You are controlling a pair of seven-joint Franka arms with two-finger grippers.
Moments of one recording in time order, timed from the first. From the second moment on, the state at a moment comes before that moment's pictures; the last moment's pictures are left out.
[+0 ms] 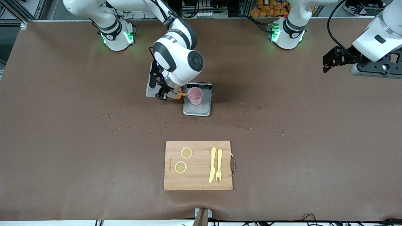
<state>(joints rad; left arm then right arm) -0.12 -0.03 -0.07 -1.53 0.02 1.46 -0.05 0.79 0.46 0.01 -1.66 -0.32 1.61 2.51</state>
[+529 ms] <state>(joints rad) -0.12 -0.03 -0.07 -1.53 0.02 1.47 -0.05 0.81 0.47 0.00 -1.65 -0.33 1.59 2.48</state>
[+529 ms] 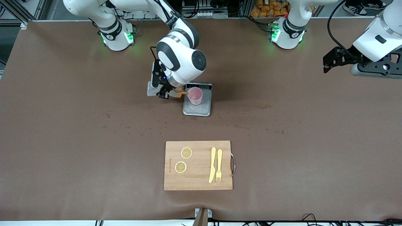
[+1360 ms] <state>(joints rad) -0.12 -0.03 -0.07 -1.53 0.02 1.47 -0.05 0.54 0.31 -0.01 -1.63 -0.07 1.68 2.14</state>
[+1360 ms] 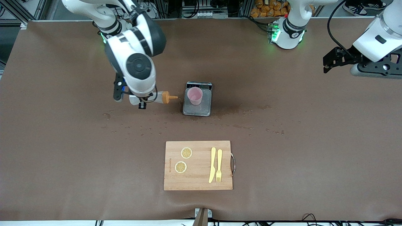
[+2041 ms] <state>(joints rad) -0.11 -0.03 -0.07 -1.52 0.01 1.47 -0.12 0.19 0.25 -0.02 -1.73 0.38 1.73 1.63</state>
